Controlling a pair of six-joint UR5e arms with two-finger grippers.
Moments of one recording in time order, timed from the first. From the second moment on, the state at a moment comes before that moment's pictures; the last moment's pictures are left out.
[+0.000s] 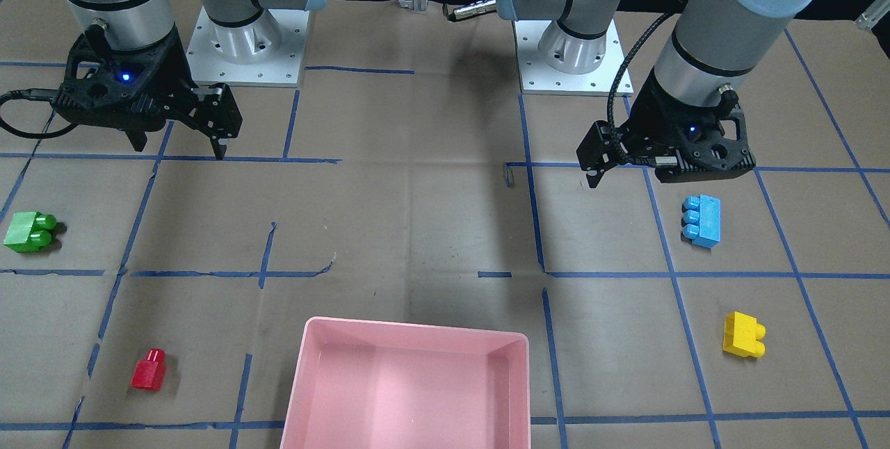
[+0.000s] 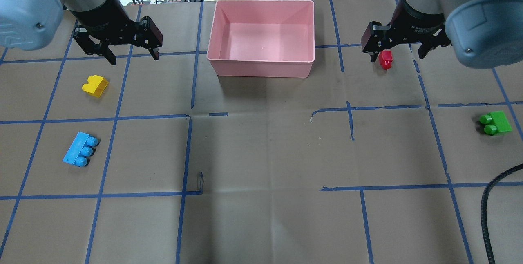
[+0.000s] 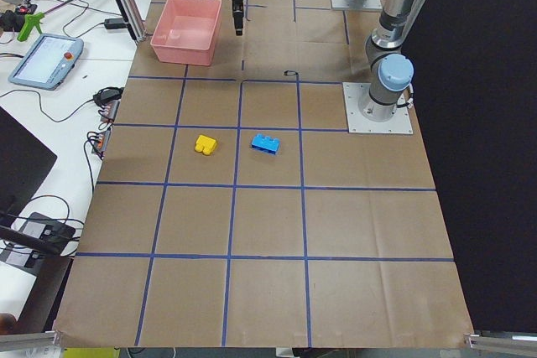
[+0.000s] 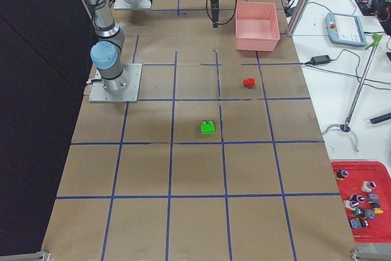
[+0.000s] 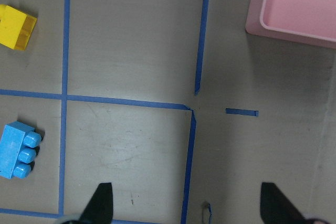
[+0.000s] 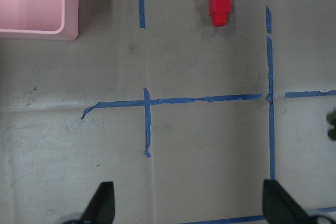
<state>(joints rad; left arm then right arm) -1.51 -1.67 -1.53 -1.49 1.59 -0.03 1.57 -1.58 1.65 -1.75 -1.67 0.03</state>
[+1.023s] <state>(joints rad) -0.99 -1.52 -1.75 -1.50 1.62 0.96 1.57 -1.58 1.65 -1.75 -1.67 0.03</state>
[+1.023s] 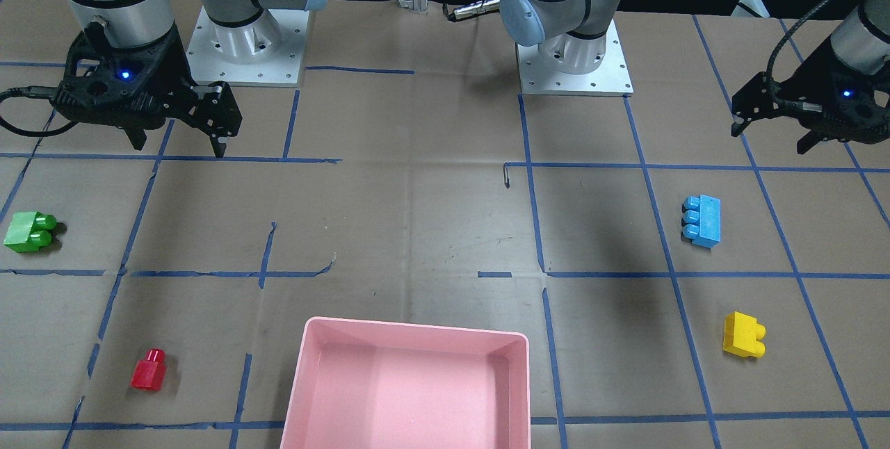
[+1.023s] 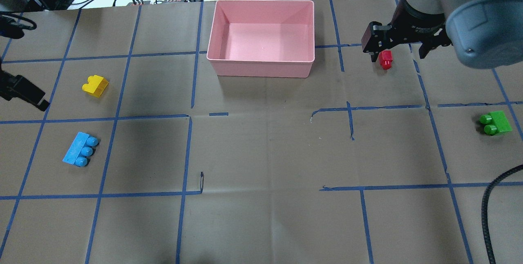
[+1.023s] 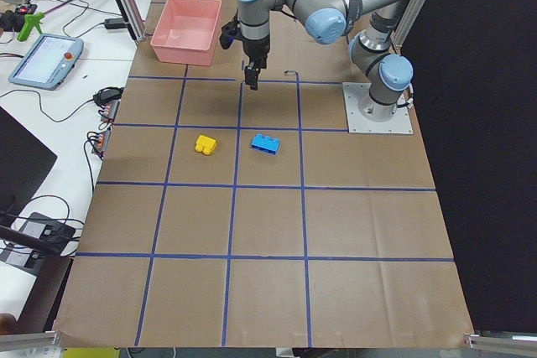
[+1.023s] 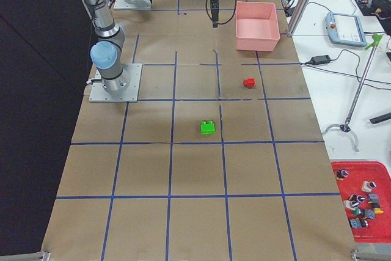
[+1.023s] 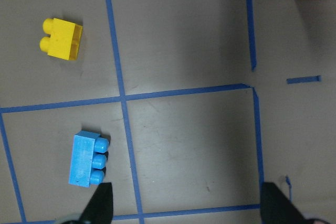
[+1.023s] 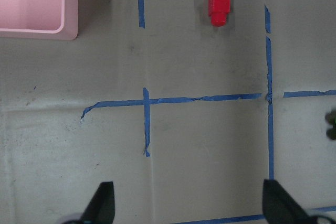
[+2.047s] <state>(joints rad) -0.89 -1.61 -2.04 -1.04 1.55 1.05 1.56 -1.58 1.65 -1.75 -1.67 0.01</state>
